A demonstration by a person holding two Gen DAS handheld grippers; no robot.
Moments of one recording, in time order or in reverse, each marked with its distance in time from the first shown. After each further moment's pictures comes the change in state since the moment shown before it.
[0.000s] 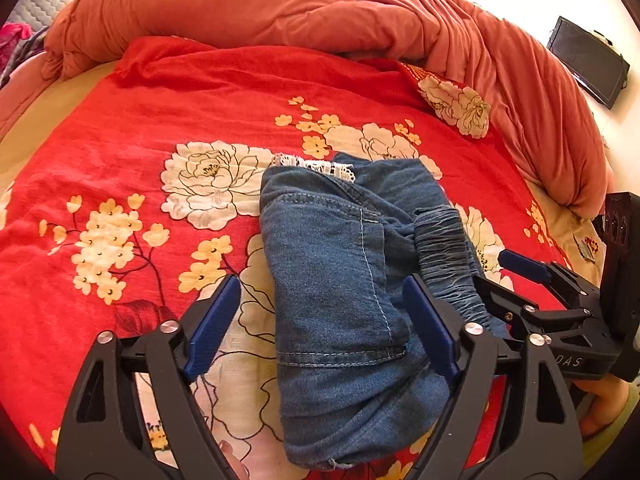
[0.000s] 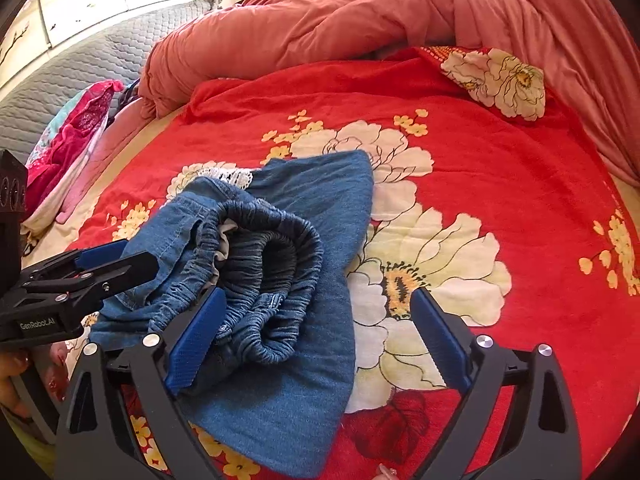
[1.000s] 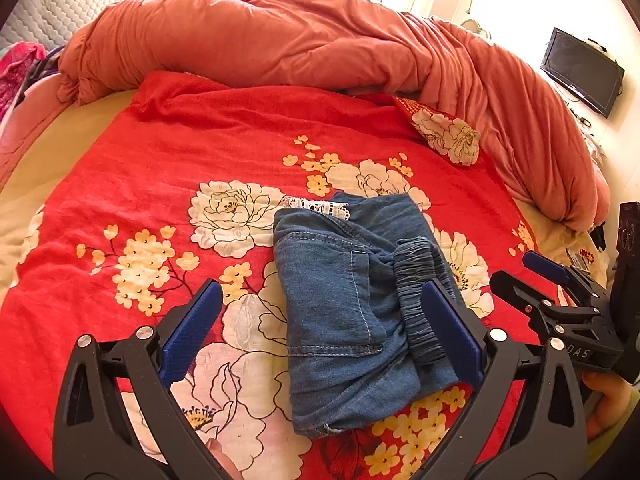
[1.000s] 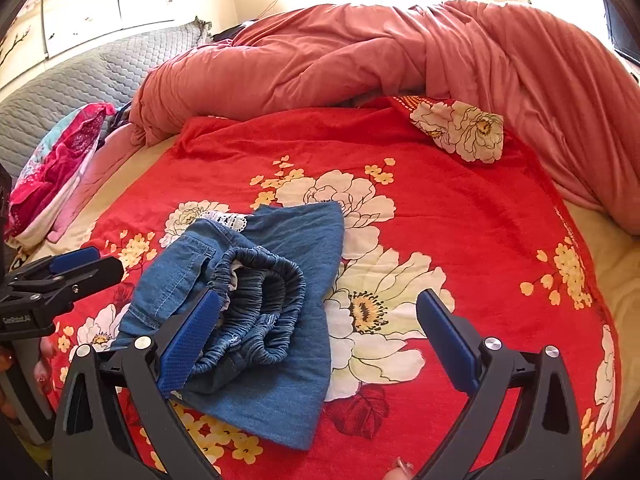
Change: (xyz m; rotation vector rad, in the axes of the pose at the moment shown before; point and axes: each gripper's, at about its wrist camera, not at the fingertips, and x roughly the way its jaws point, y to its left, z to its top) left arm -0.047 -0.004 0.009 0.009 -0.081 0.021; right arm -0.052 0.004 0.010 -0.006 -0.110 -0.090
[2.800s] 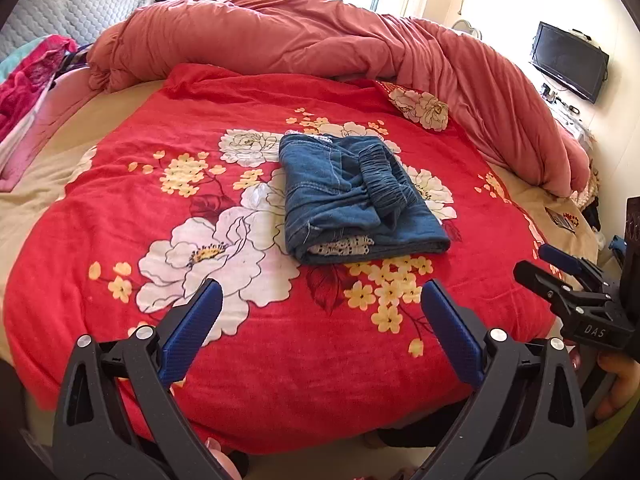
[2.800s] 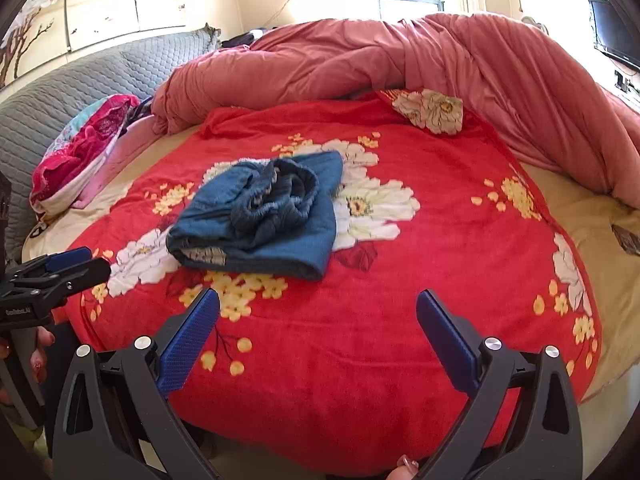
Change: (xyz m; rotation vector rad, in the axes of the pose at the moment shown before) left arm -0.096 -0.021 -0.117 0.016 -0.029 0.022; right arm -0.108 0.014 -0.112 -0.010 -0.030 -0.008
